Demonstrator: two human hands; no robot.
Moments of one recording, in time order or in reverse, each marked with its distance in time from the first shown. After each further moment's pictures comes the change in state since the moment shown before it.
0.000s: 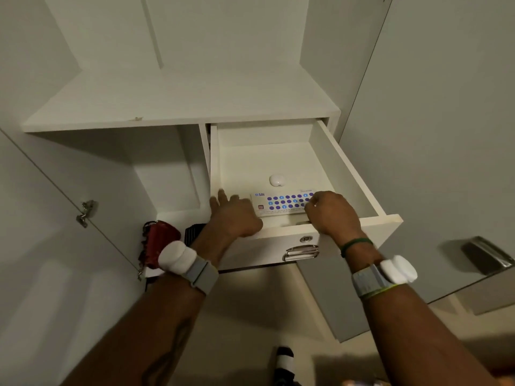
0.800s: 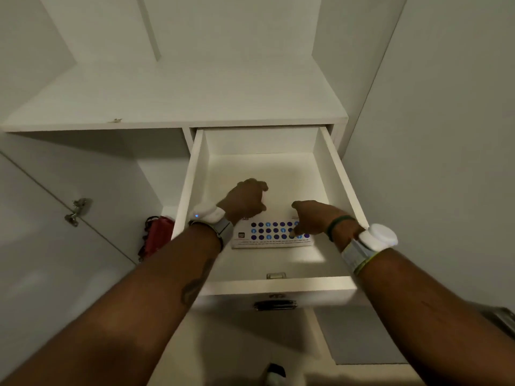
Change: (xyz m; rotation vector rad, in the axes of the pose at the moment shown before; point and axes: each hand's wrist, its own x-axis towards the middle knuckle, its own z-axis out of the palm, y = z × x) left_hand 0.156 0.057 -0.015 -0.181 0.120 0.128; right_hand 0.137 0.023 0.010 -0.377 -0.589 -0.278
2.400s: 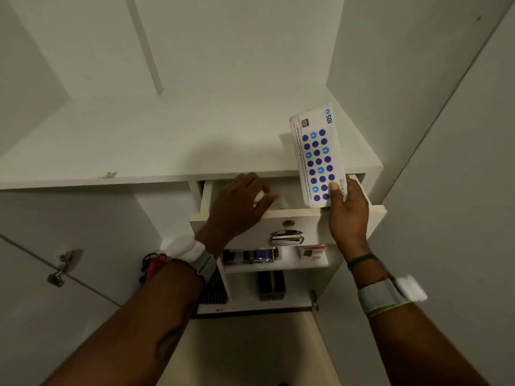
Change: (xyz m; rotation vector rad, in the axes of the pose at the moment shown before) left_hand 0.096 -0.066 -0.083 0.032 0.747 0.466; right_hand 0.105 -0.006 -0.077 1.220 1.086 -0.083
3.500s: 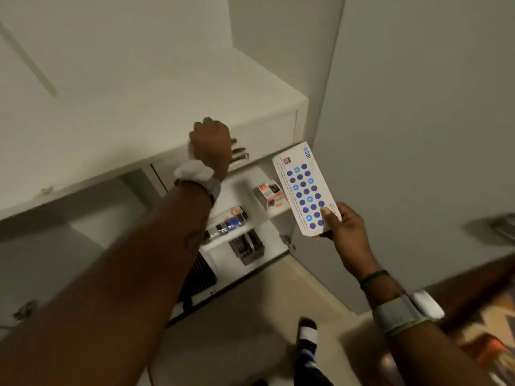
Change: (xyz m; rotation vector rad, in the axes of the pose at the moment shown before) left_hand 0.039 0.021 0.016 0.512 -0.232 -0.084; right_hand -0.219 0.004 -0.066 0.107 0.190 0.442
